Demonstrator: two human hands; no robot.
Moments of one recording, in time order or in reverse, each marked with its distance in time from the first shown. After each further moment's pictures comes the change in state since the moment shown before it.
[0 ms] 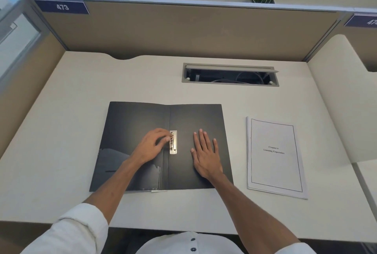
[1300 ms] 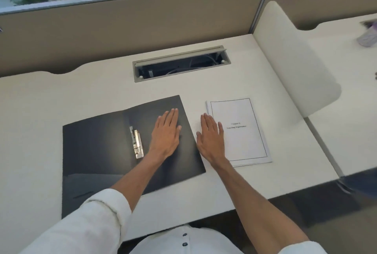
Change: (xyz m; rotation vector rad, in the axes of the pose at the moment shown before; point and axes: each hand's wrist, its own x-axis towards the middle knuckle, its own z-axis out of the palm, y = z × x) left_hand 0.067 0.128 0.112 0.553 -0.023 0.191; right_hand -0.034 0.101 -0.047 0.130 0.233 0.347
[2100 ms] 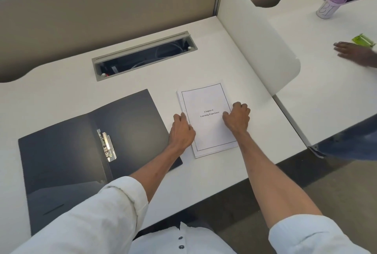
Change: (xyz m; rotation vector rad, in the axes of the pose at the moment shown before) left_hand 0.026 0.145 0.044 -0.395 -0.239 -0.161; right_hand 0.018 0.158 -0.066 0.262 0.066 0.660
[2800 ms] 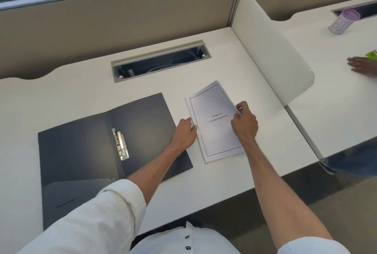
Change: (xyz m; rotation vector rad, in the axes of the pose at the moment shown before) left_hand 0.004 -0.030 -0.028 -0.164 -0.035 0.058; right_hand -0.025 -0.017 -0.003 0.188 0.140 -0.145
